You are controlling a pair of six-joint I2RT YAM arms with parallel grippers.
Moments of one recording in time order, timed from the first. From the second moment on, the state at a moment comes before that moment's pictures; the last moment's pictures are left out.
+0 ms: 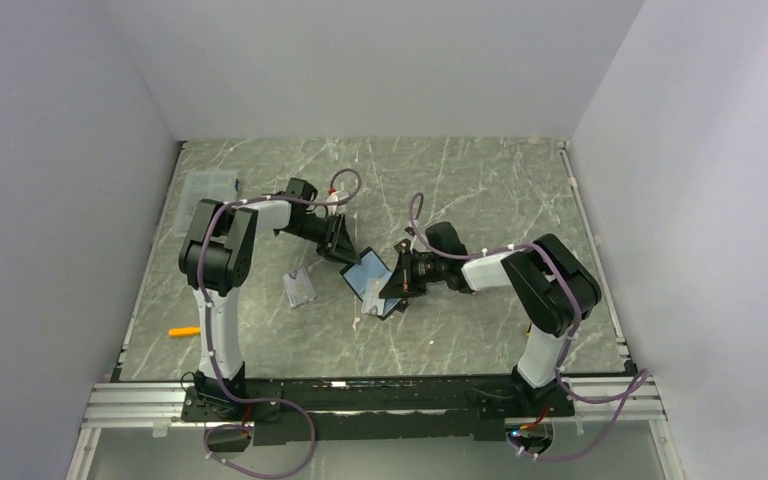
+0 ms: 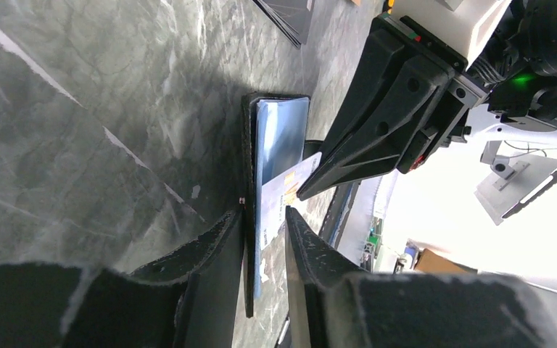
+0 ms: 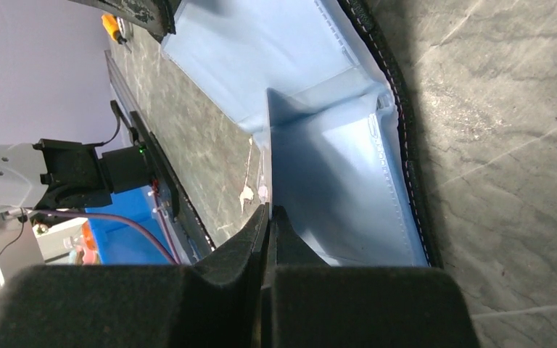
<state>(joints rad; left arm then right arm) -0.27 2.10 1.30 -0.44 1.11 -0.13 0.54 1.79 0.71 0.32 -0.72 0.73</state>
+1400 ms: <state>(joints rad) -0.33 1.97 1.07 -0.33 0.88 -0.26 0.50 1.77 0.53 0.48 -0.85 0.87</state>
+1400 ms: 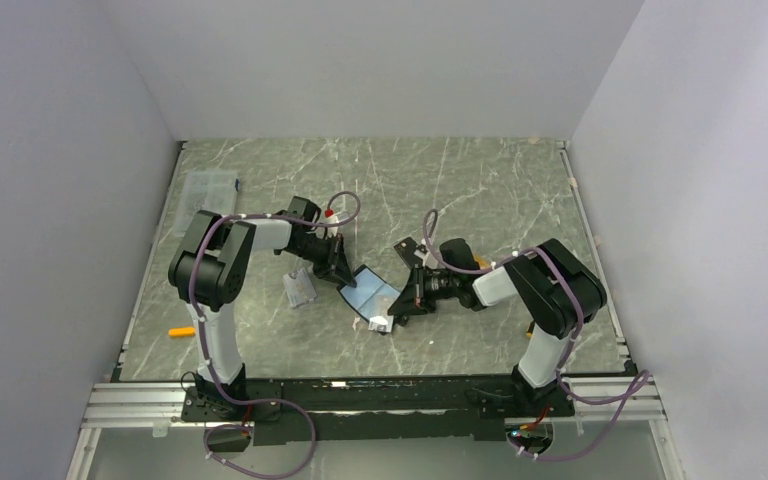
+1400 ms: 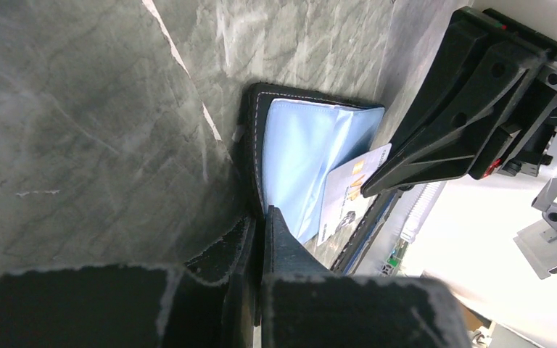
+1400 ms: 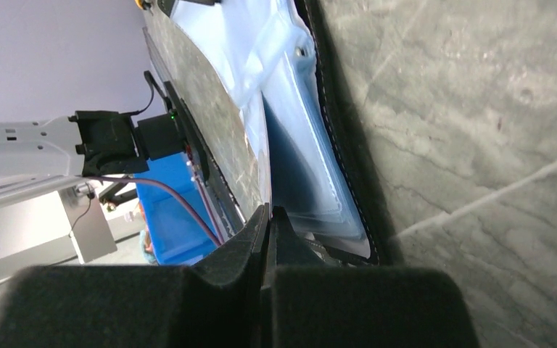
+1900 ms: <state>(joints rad) -0.33 1.97 1.07 -0.33 0.88 -0.25 0.50 1.83 0.55 0.53 -0.88 0.90</state>
